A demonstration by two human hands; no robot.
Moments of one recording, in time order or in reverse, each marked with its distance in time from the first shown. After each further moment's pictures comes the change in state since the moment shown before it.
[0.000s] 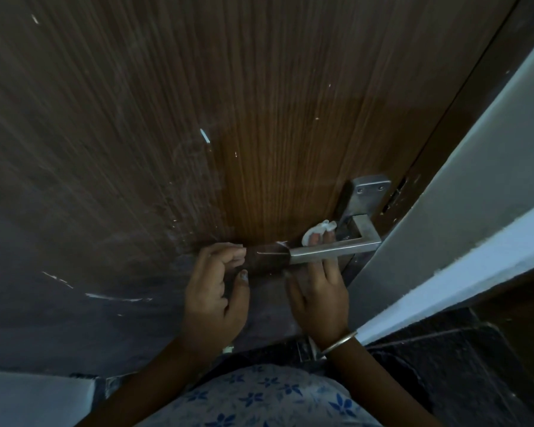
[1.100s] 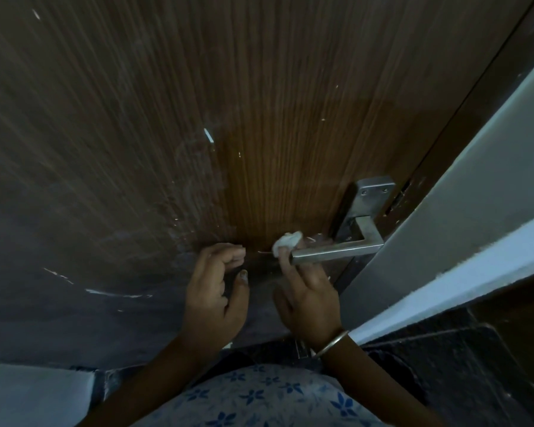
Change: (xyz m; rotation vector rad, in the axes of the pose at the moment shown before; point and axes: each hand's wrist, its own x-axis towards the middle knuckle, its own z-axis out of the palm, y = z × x) left_hand -0.001 -0.002 0.000 0.034 -0.009 -0.028; right_hand -0.006 0.005 0.008 -0.130 -0.190 -0.180
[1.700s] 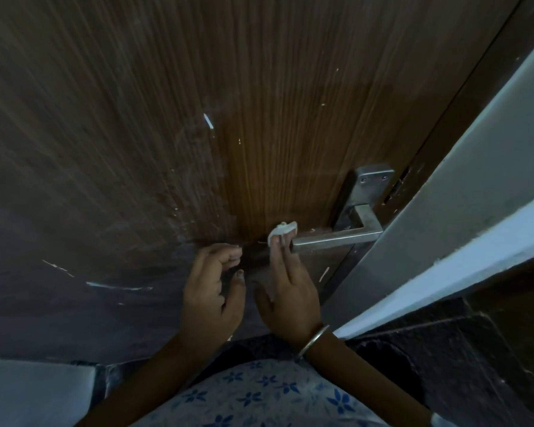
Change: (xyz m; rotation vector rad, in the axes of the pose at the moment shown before) left_hand -0.011 -0.001 -0.004 0.019 -0.017 -0.051; right_hand 0.000 -0.031 0.003 0.194 -0.077 0.065
